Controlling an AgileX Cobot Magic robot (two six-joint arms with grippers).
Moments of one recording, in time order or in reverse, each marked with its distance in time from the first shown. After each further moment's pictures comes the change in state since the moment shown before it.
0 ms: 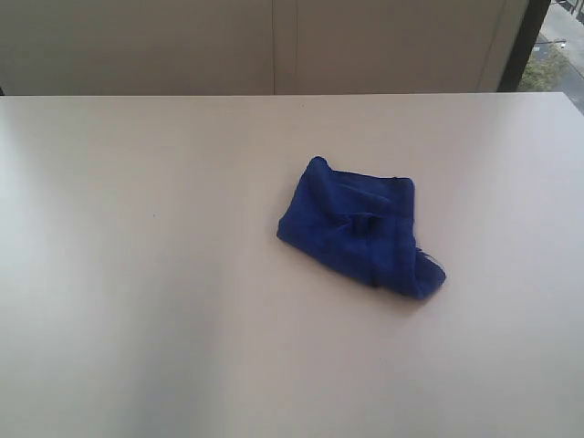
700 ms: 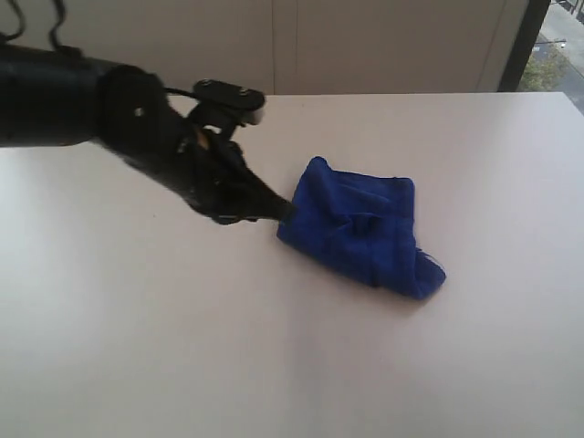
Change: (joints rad) left arm -0.580 0.763 -0.409 0.014 -0.148 -0.060; right arm 0.000 0.000 0.000 0.000 0.000 0.000
